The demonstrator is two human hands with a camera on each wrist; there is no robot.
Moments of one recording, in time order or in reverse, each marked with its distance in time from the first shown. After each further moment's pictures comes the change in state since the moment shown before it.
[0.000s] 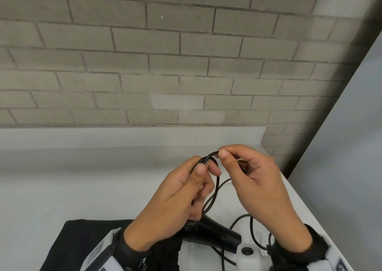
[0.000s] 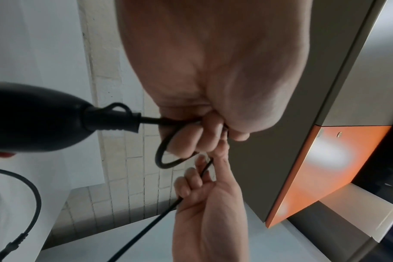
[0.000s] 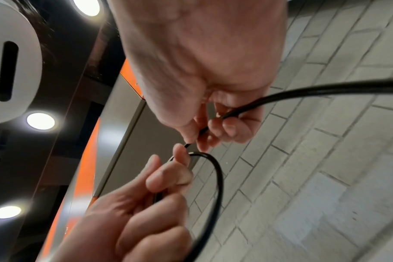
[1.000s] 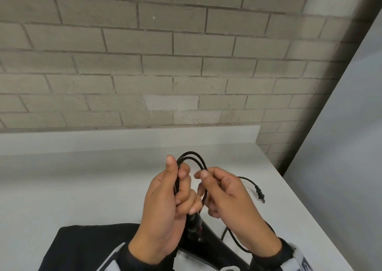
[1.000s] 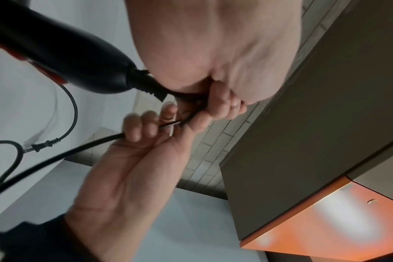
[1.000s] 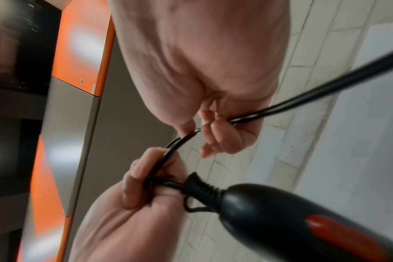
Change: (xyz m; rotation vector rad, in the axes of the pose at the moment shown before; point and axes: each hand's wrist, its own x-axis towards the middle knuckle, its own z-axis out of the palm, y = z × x) left_hand -0.001 -0.006 0.017 -0.527 0.382 -0.115; right_hand -0.020 0.022 0.031 0.384 -0.172 0.417
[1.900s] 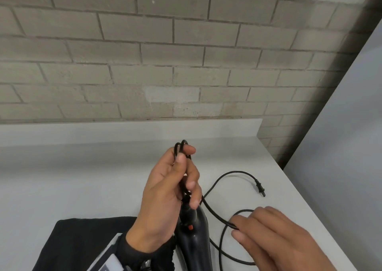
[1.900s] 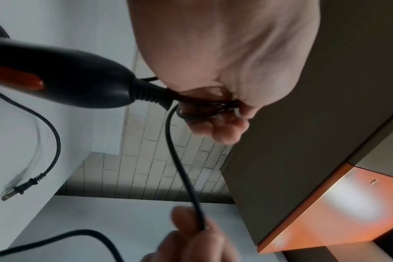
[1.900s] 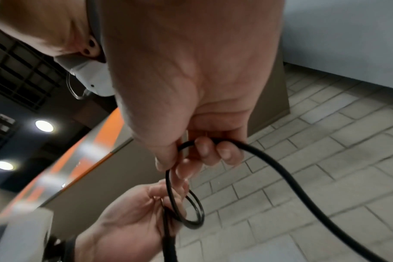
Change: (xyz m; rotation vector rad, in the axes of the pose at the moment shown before) left_hand 0.012 -0.001 -0.016 0.135 -0.149 0.139; right_hand -0.071 -0.002 -0.041 -1.145 0.109 -0.716
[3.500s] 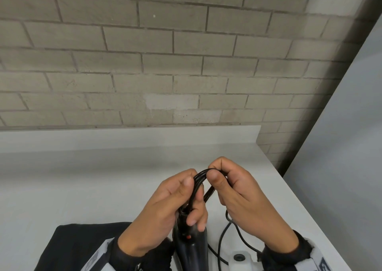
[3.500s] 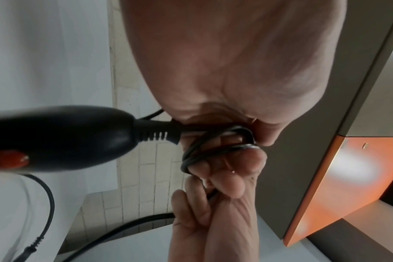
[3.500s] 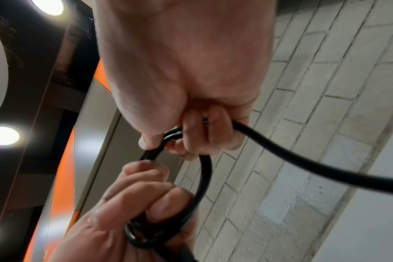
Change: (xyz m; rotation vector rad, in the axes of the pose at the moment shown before) left_hand -0.006 0.002 -0.012 0.215 -0.401 -0.078; right_hand 0.072 0.010 0.025 0.922 -0.104 0.379
